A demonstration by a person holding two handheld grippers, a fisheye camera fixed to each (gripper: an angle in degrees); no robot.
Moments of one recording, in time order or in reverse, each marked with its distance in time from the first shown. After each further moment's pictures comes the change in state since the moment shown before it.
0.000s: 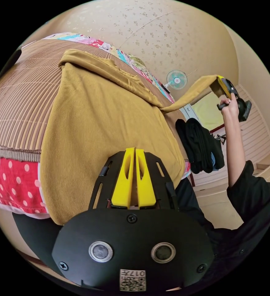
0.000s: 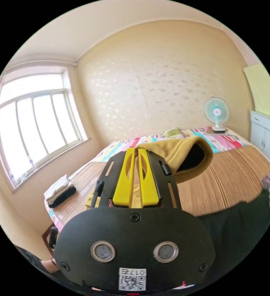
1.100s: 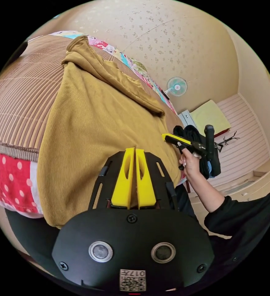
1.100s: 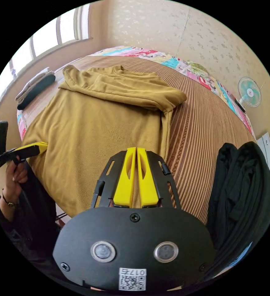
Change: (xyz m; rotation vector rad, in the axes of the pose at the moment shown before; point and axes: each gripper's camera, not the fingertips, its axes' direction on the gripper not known) left arm 0.024 -0.007 0.046 0.018 0.000 -0.054; right arm -0.150 0.305 0.221 -0.838 0.179 -0.244
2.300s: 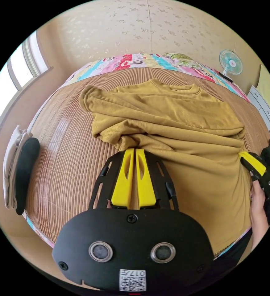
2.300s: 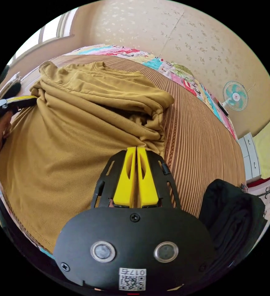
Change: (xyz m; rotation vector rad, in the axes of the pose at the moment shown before) left arm 0.067 -0.213 0.129 0.001 -0.815 0.164; right arm -0.027 -0.104 0.044 0.053 0.326 0.021
